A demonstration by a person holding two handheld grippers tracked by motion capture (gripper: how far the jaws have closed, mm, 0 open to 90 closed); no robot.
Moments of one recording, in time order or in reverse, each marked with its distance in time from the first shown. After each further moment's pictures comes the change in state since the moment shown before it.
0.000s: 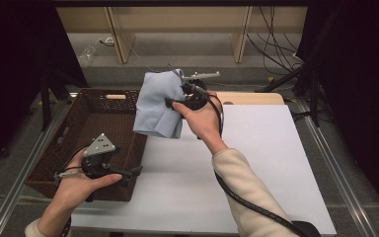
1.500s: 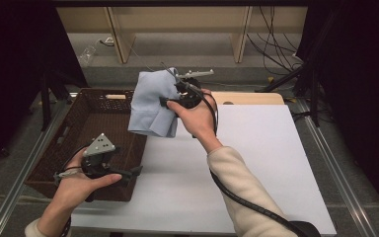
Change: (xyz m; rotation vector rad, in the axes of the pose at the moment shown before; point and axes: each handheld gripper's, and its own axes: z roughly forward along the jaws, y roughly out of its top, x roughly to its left) left arm 0.000 0.000 0.000 -0.001 -0.001 0.000; right arm 0.009 0.006 0.009 0.003 0.015 -0.009
